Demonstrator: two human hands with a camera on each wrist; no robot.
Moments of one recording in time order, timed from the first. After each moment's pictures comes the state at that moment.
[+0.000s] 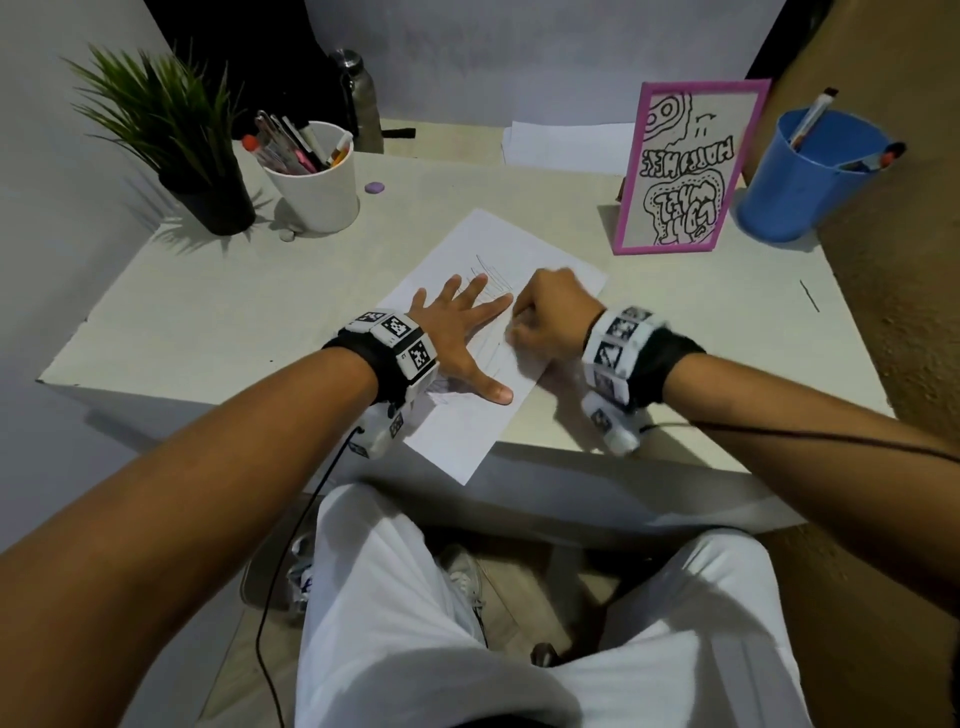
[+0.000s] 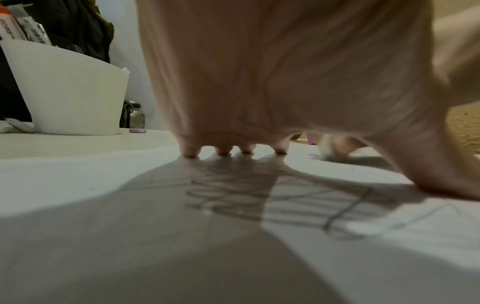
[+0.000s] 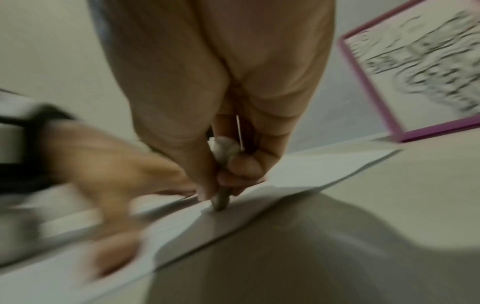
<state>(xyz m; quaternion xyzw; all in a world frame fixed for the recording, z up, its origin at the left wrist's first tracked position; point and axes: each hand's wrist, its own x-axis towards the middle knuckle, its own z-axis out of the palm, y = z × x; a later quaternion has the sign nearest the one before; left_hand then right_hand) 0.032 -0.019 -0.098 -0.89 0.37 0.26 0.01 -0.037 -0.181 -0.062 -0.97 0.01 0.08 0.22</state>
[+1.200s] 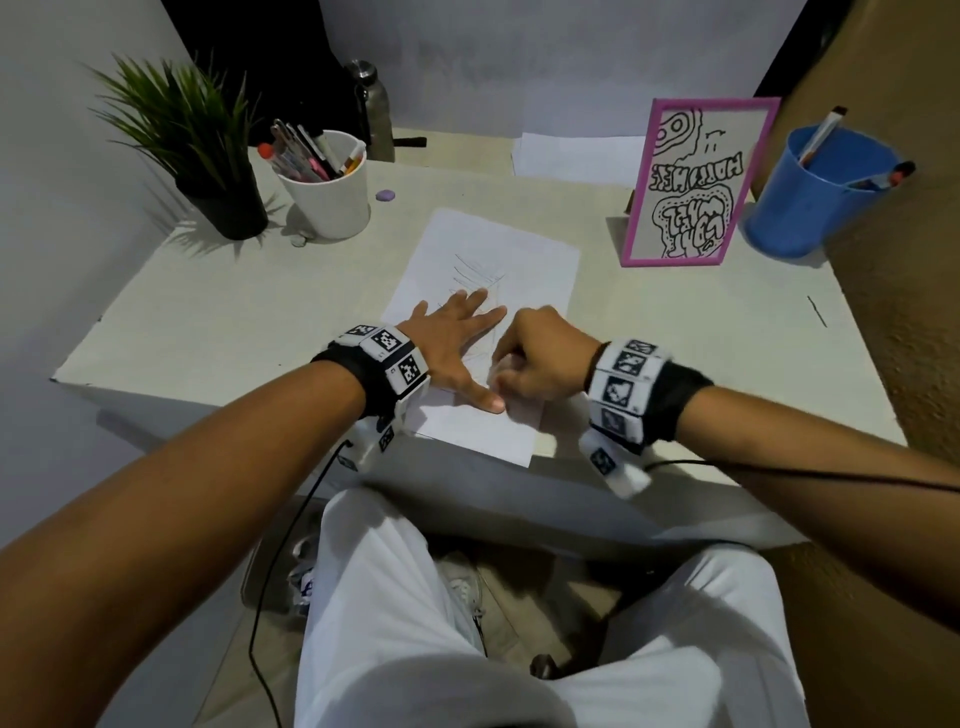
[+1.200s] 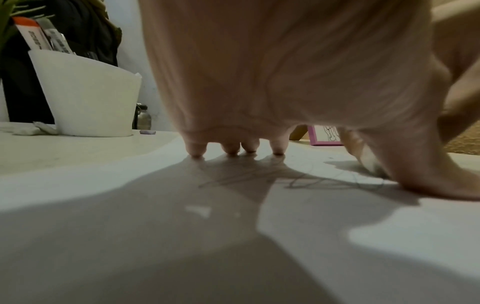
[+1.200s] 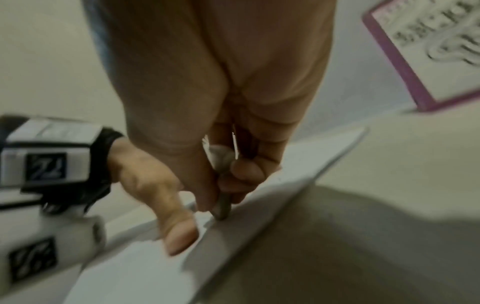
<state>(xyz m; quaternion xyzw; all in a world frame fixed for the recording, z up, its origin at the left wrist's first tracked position) 0.031 -0.004 -0.094 -0.89 0.38 0.26 -0.03 -0.050 -0.165 -0.065 -0.97 -0.05 0.14 0.22</state>
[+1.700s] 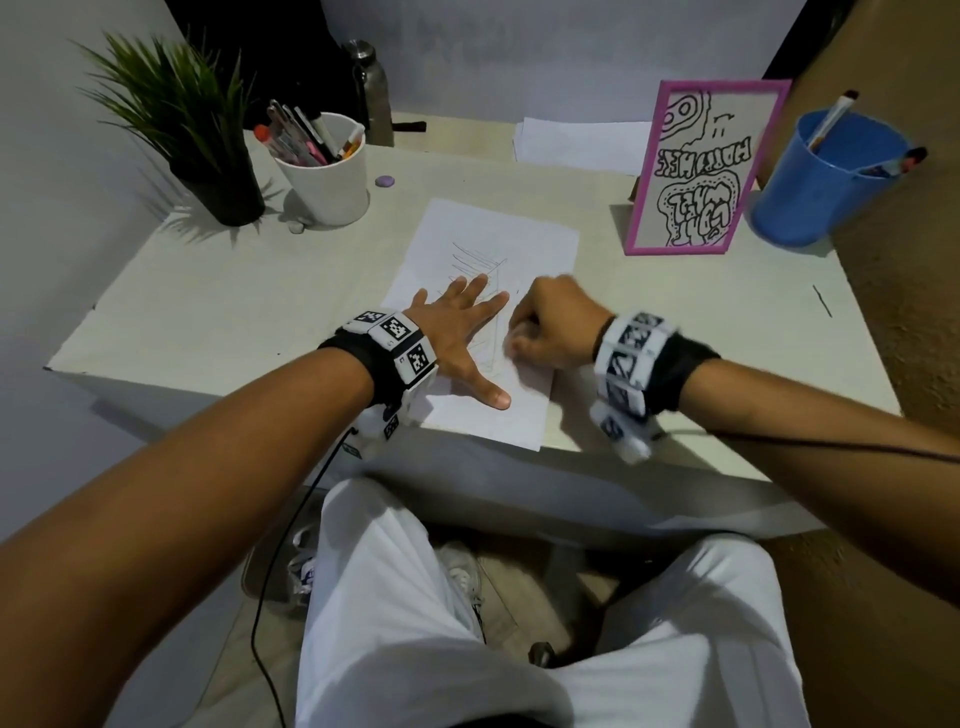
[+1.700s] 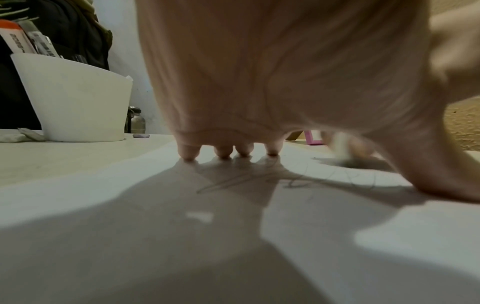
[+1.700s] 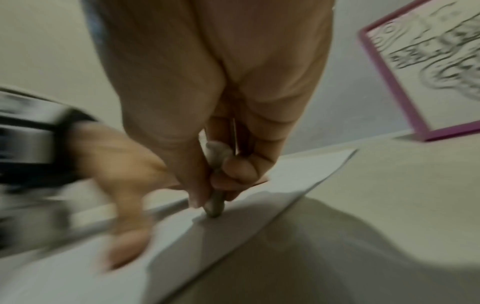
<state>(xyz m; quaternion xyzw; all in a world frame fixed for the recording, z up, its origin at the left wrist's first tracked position) 0.033 -0.008 -0.095 -0.89 0.36 0.28 0.00 -0.041 -0.175 -0.061 -0.97 -0.04 0.09 0.22</state>
